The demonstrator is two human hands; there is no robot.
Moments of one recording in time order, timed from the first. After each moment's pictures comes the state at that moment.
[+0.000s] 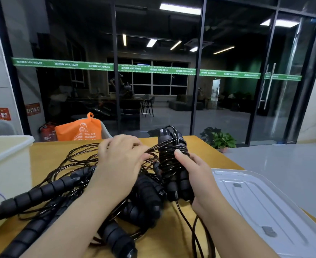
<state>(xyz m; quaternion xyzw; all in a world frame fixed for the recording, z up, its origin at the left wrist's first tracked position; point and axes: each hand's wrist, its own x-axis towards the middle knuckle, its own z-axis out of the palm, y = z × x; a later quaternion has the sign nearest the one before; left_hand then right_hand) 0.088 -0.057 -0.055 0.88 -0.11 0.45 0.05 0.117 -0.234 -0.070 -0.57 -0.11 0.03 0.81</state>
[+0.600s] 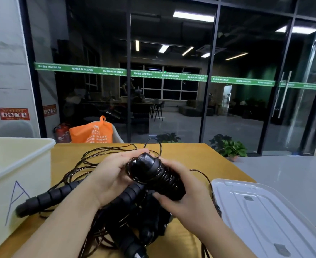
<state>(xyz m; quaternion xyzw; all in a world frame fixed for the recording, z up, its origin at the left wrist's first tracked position) 0.076 -0.034 -0.034 0.60 -0.04 0.05 0.80 0.098 -0.223 -0.078 -0.75 -0.42 -0.23 0.45</state>
